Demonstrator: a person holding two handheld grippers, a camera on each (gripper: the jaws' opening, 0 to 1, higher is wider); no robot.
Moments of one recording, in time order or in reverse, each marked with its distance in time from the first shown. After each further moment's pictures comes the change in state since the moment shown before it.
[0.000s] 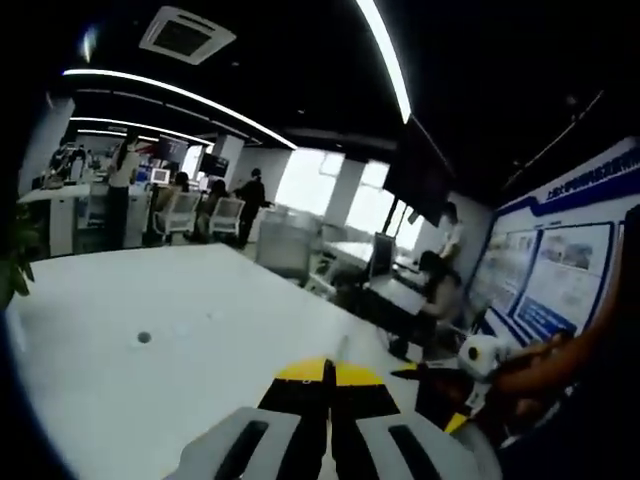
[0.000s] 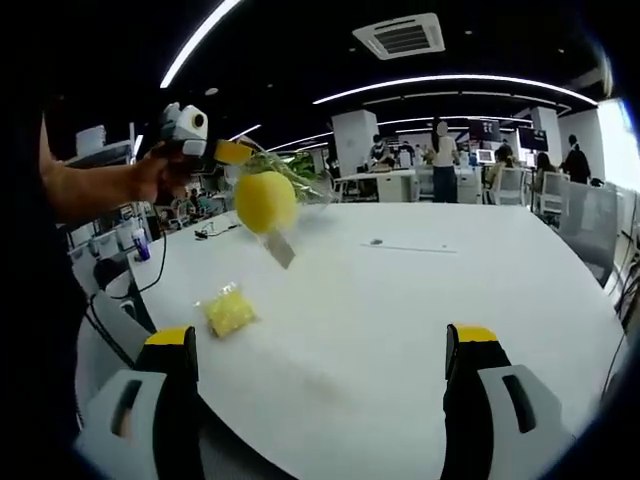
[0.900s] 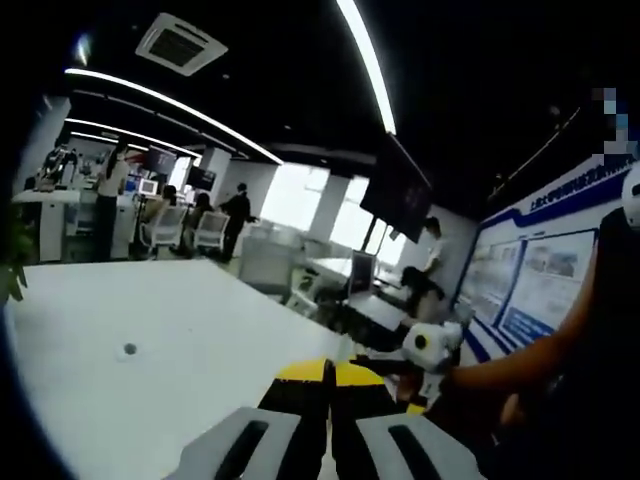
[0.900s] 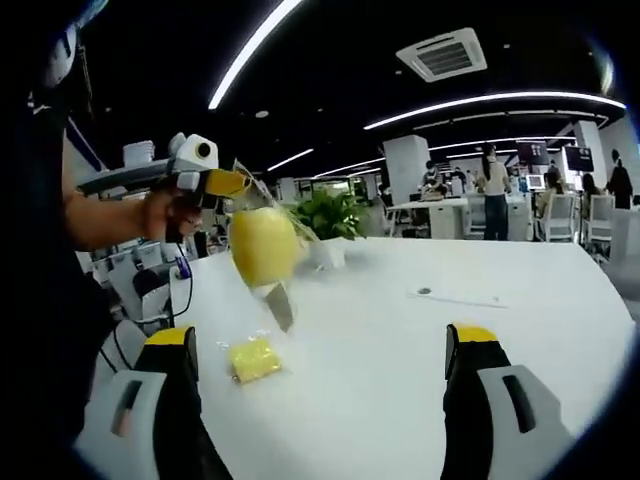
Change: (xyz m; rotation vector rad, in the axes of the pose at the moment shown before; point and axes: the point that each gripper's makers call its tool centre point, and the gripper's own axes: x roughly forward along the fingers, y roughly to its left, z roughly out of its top) left arm -0.018 -0.034 0.021 0.000 -0.071 -0.068; right arm 0.051 0.020 0.076 -0.060 -0.130 0.264
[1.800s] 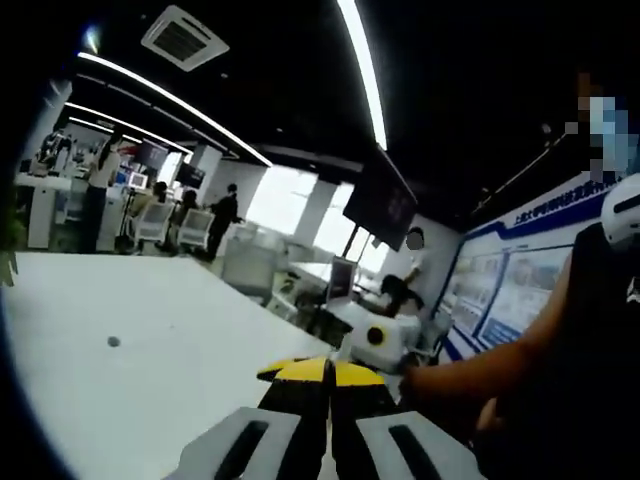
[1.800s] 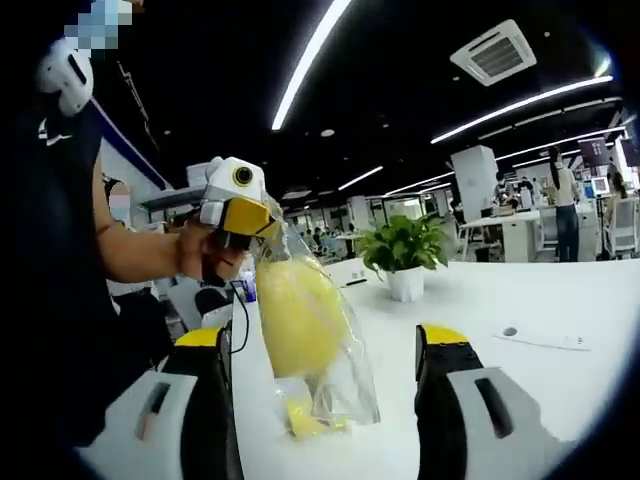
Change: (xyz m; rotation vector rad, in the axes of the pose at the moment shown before) left arm -0.017 -0.023 0.002 -0.048 -0.019 -0.088; right arm 0.065 0.069 0.045 0.035 -0.094 0.340
